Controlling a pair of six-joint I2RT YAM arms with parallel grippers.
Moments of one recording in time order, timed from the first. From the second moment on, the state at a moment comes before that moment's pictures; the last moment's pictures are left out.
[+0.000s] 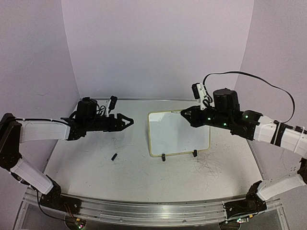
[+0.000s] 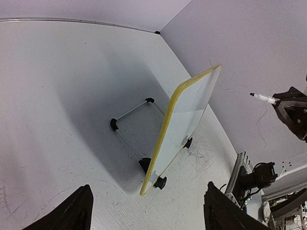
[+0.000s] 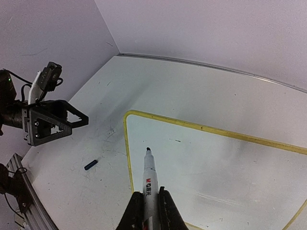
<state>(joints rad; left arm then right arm) -0.56 1.44 0.81 0.24 0.48 -0.53 0.76 1.27 1.02 -0.14 0.00 0.32</state>
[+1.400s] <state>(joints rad) -0.63 1.91 0.98 0.67 0.76 -0.66 0.88 1.44 1.13 -0.14 0.05 0.25</state>
